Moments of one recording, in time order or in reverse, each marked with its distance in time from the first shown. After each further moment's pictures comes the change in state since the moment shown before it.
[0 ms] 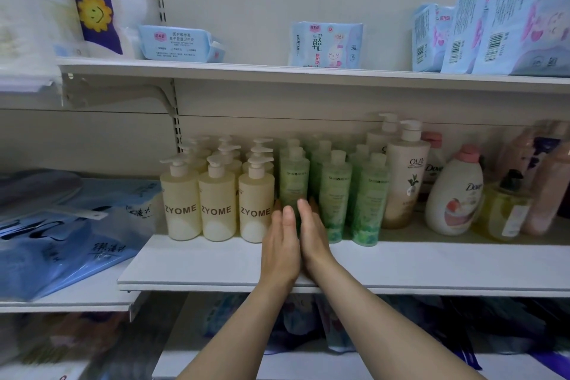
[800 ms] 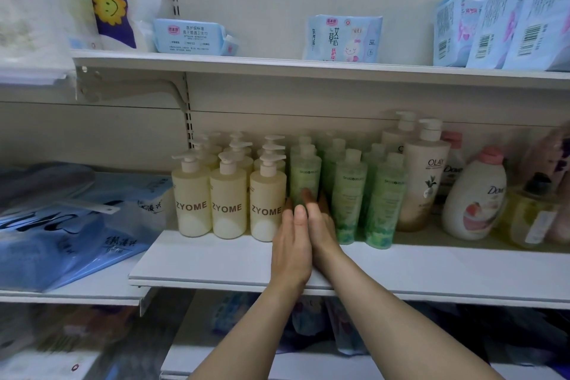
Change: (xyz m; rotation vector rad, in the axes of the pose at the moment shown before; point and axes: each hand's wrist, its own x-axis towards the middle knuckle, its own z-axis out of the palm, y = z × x) left_hand 0.002 -0.004 0.000 -0.027 0.001 0.009; right_hand 0.026 0.009 0.008 -0.044 0.010 -0.020
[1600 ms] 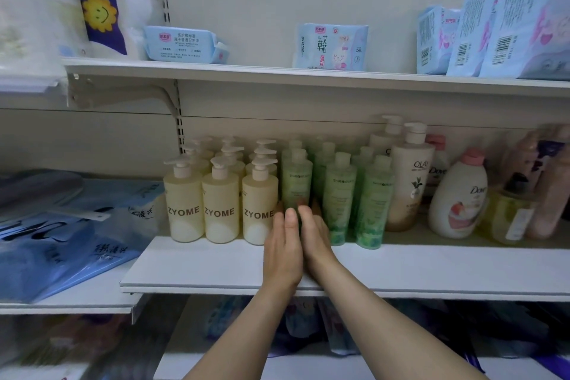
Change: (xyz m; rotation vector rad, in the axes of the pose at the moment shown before) left_hand 0.002 -0.007 0.001 -0.006 0.027 0.013; right_hand -0.016 -0.006 -0.006 -0.079 0.006 0.016
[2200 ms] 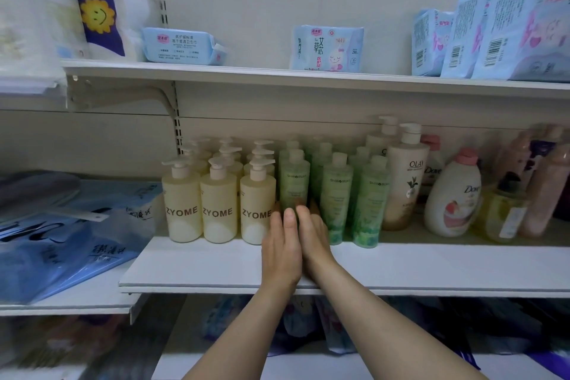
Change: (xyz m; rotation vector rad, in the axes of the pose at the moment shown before) left_hand -0.001 0.004 -0.001 0.045 0.022 0.007; right_hand 0.000 -0.001 -0.001 -0.098 0.037 -0.040
